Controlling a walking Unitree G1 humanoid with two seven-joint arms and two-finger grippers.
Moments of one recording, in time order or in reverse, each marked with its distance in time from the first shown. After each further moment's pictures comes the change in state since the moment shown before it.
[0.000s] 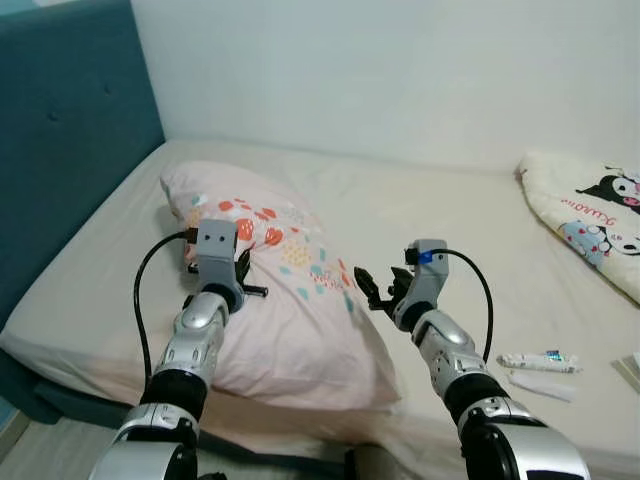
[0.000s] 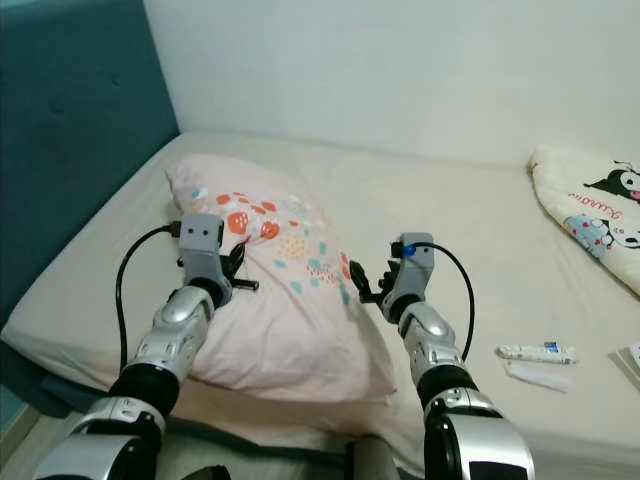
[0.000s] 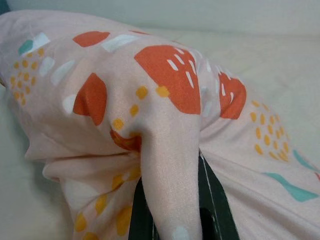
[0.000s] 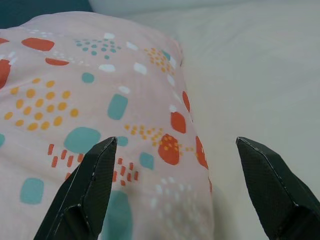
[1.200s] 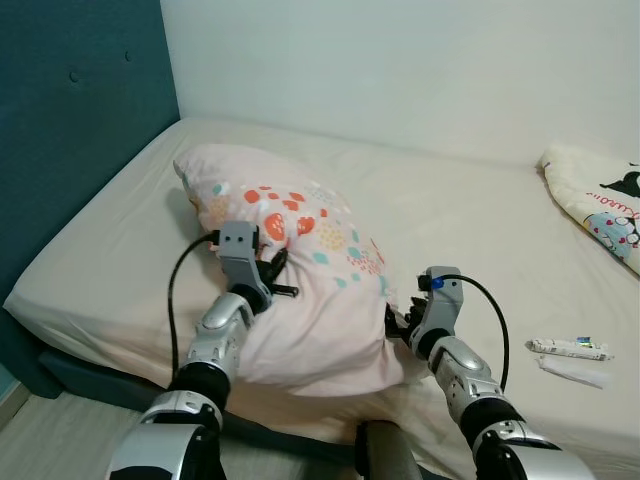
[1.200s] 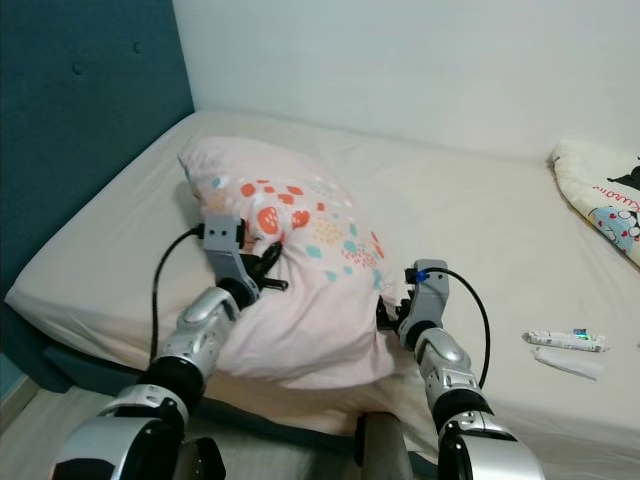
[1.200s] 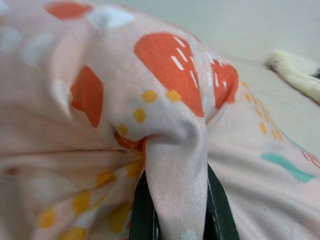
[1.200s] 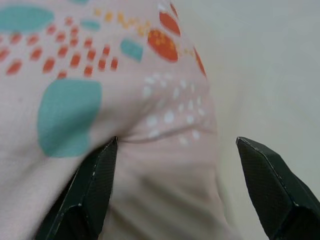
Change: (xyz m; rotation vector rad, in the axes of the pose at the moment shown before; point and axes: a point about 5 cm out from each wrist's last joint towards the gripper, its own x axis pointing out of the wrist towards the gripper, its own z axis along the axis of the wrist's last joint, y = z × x) left arm 0.010 -0.014 0.009 -0.157 -0.068 -0.157; right arm -0.017 -0.022 -0.020 -0.025 0.085 -0.095
